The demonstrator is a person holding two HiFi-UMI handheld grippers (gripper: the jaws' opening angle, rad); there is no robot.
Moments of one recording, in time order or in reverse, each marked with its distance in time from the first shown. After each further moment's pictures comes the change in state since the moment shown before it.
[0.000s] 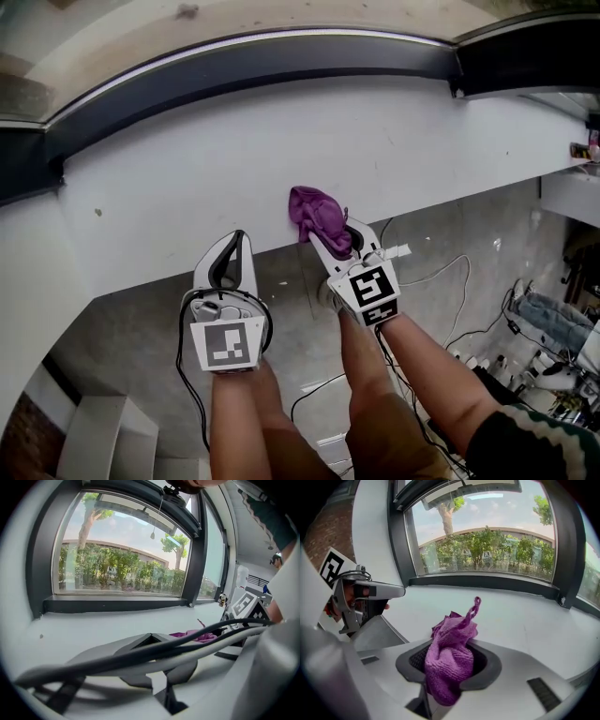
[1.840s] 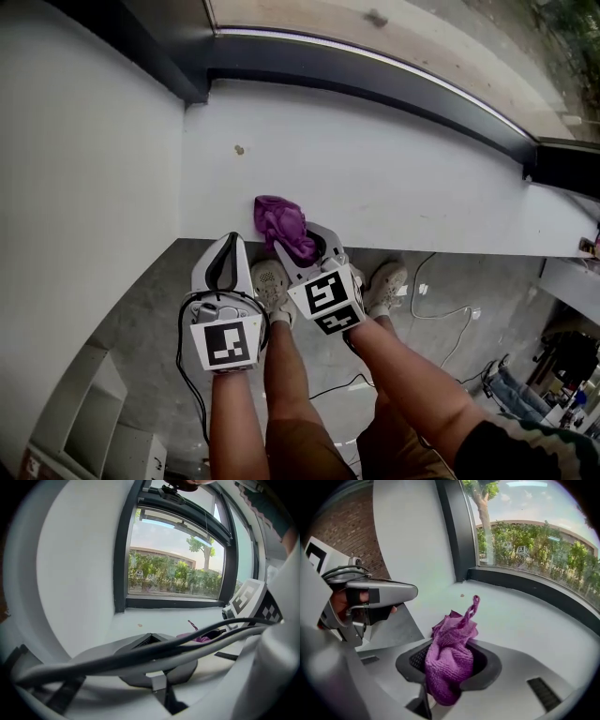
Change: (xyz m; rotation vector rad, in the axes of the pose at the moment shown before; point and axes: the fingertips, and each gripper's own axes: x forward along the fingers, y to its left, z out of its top) left arm -0.156 0.211 -0.051 -0.130 -0.023 0.340; right arm 0.118 0.280 0.082 -0.272 0.110 0.270
